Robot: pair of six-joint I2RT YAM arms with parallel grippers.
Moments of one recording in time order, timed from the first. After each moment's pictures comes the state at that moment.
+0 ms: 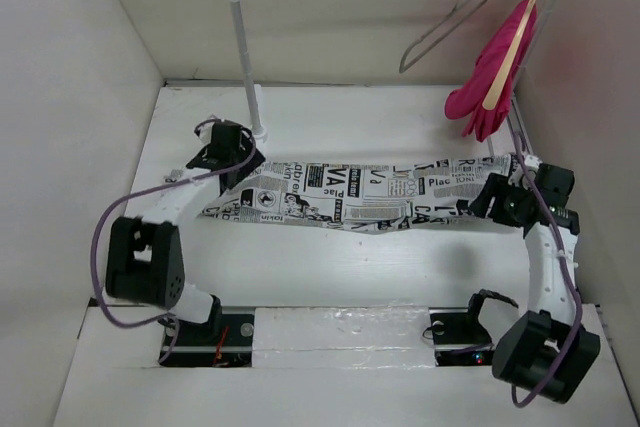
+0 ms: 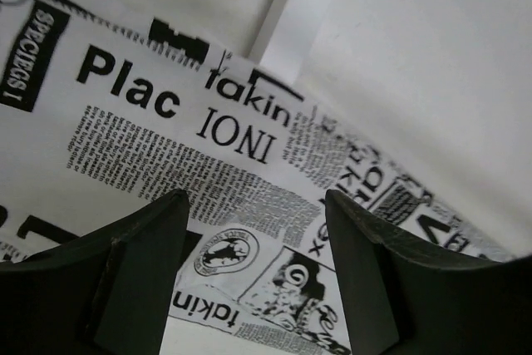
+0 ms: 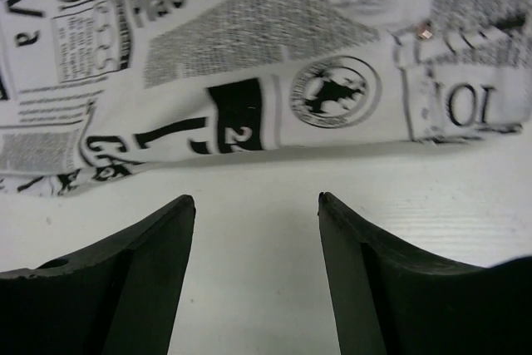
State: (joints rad) left arm -0.20 1.44 0.96 -0.29 -0.18 -0.83; right arm -0.37 0.96 0.76 -0.67 -0.41 0.00
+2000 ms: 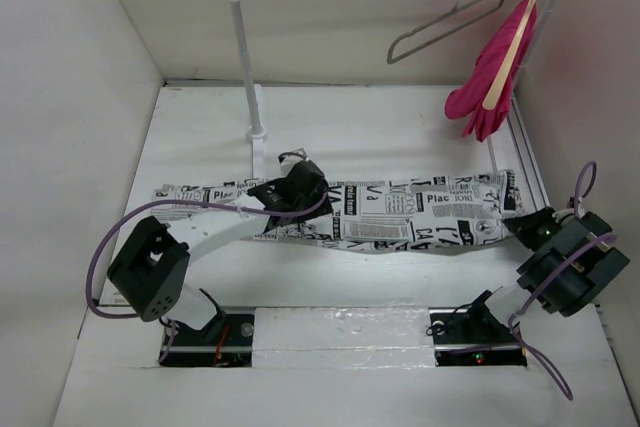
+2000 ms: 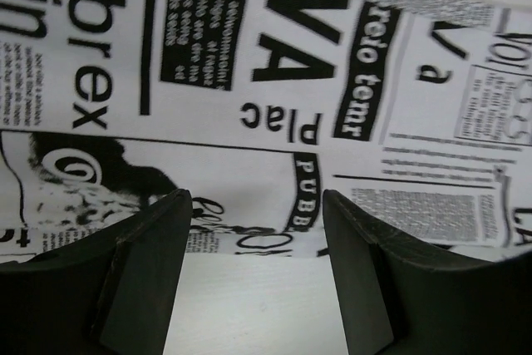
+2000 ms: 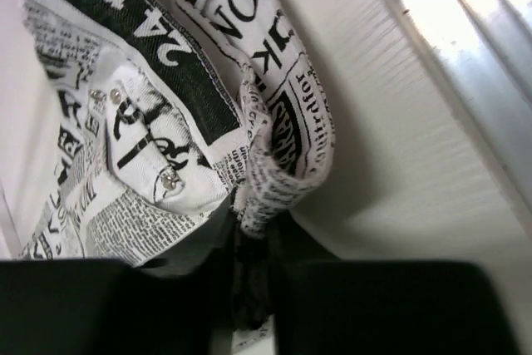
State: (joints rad) left arm -0.77 1.44 0.91 -0.34 -0.22 -0.91; right arm -0.93 1.47 0.51 0.04 -0.77 0.18
